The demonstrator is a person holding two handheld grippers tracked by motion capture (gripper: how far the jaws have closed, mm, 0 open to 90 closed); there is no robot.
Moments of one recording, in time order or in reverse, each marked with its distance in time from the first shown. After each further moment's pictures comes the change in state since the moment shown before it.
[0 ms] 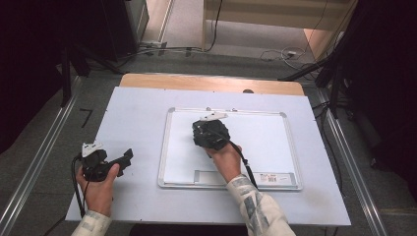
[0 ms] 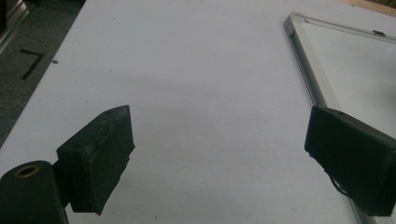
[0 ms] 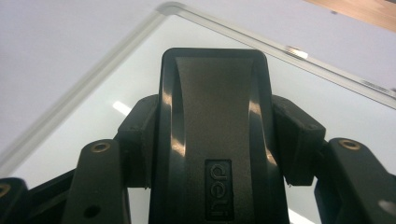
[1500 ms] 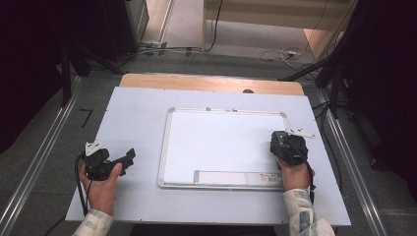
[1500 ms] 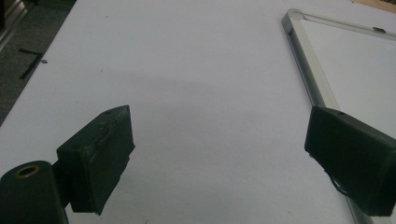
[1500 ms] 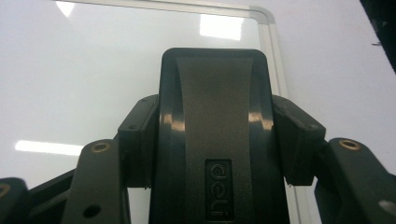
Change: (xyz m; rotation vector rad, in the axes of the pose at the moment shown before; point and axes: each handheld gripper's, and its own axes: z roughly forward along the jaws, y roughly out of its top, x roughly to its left) left arm -0.005 0.000 0.004 0.006 0.003 0.005; right arm -0.160 -0.105 -0.081 0.018 -0.371 0.310
